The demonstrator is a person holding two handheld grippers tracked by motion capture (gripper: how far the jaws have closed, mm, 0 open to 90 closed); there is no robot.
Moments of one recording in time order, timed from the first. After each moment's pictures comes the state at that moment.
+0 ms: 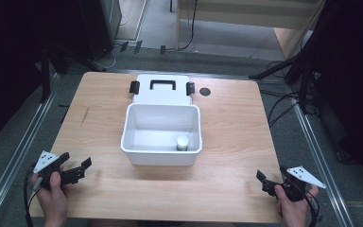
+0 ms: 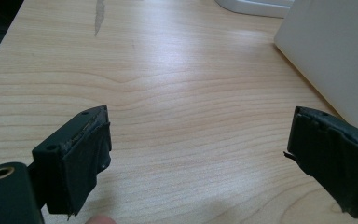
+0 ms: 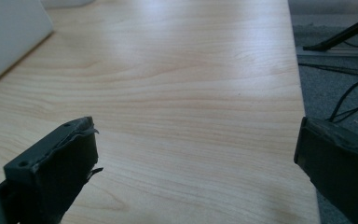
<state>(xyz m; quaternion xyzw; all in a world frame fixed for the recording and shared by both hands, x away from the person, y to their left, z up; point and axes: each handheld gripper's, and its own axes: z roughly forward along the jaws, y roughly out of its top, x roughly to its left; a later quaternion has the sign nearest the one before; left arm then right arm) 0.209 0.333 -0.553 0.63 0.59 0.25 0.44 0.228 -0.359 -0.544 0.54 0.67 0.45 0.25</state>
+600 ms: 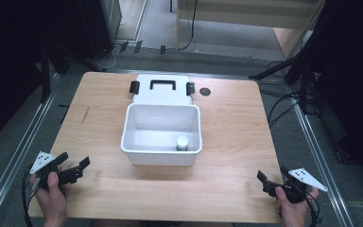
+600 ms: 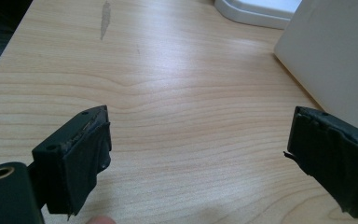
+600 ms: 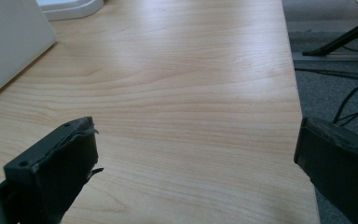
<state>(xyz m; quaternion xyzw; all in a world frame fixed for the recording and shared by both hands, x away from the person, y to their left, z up) 0.207 0.337 -0.553 0.61 0.59 0.24 0.46 0.225 -0.360 -0.546 0.55 0.66 0.46 0.25</state>
